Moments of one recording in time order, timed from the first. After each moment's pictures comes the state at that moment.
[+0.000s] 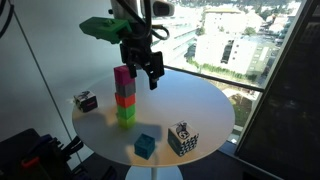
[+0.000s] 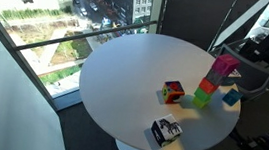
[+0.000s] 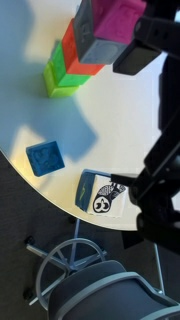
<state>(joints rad) -0.20 -0.30 -0.23 -2.52 -0.04 2.31 -0.18</state>
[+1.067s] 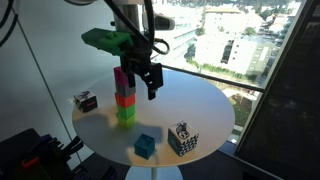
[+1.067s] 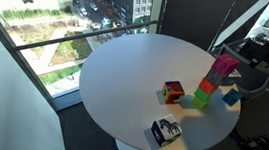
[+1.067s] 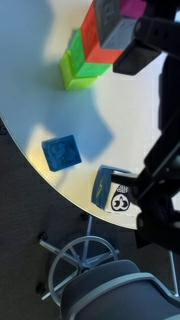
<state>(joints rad) -0.21 -0.25 -0.23 -2.53 -0.07 2.31 -0.18</state>
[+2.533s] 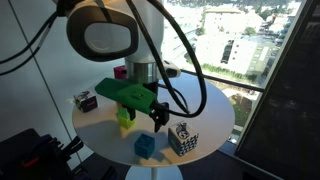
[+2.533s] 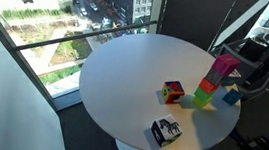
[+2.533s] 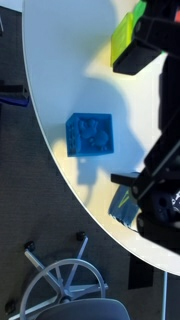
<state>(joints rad) -0.22 -0.02 -0.29 -2.58 0.03 2.53 -0.60</state>
